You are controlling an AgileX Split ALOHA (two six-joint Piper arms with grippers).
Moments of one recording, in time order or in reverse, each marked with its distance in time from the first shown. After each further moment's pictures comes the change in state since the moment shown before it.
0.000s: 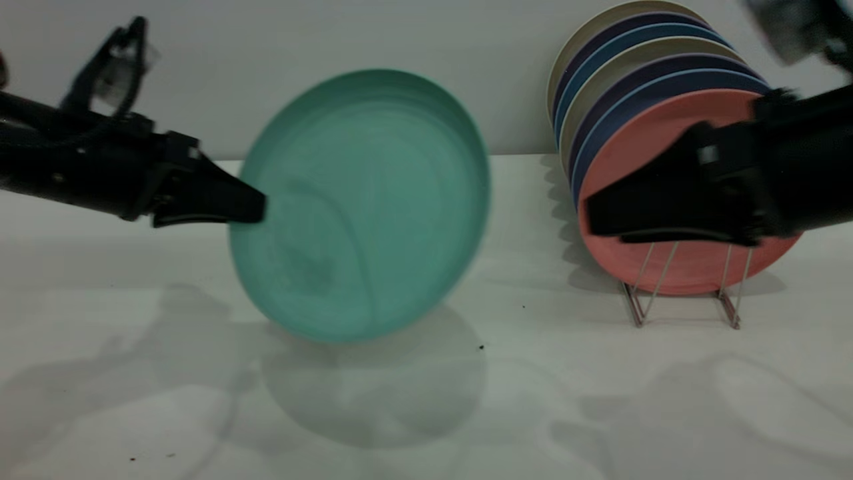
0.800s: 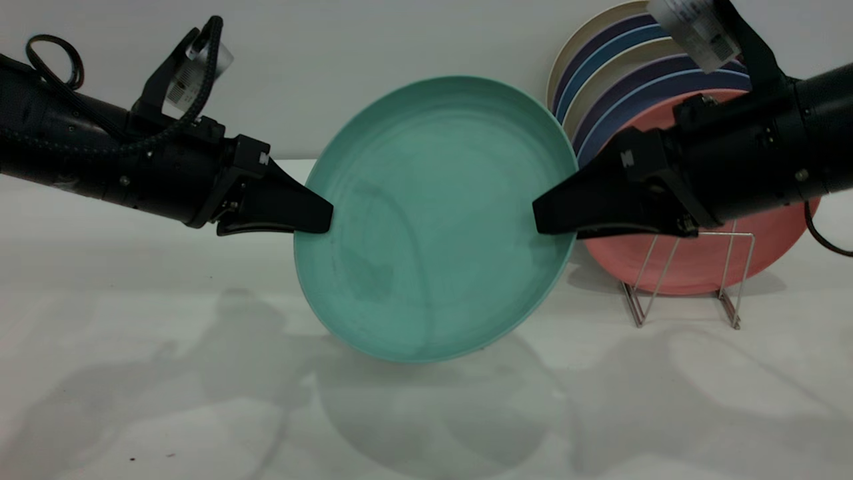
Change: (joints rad) left arm -0.119 0.000 0.000 -0.034 -0.002 -0.045; right arm 0.056 0.101 -0.127 0.003 -0.054 0.035
